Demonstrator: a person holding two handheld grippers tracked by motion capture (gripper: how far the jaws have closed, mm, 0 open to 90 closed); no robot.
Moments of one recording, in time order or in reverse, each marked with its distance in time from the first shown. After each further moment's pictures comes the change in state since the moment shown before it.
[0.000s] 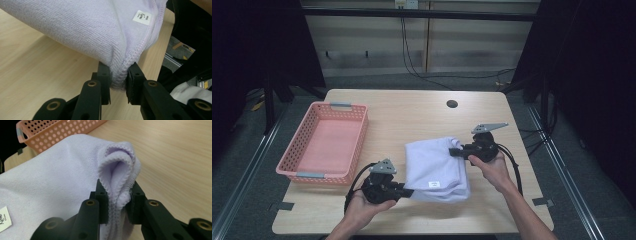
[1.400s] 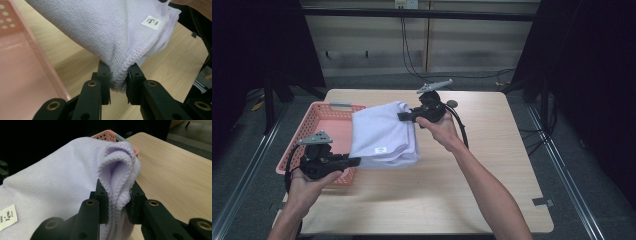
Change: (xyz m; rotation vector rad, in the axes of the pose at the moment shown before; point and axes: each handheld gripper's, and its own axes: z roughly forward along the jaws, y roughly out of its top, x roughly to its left) left arm 0.063 -0.002 -0.125 -0.127 0.250 -0.128; right arm 0.045 0.141 0.096 -0.065 0.133 -0.127
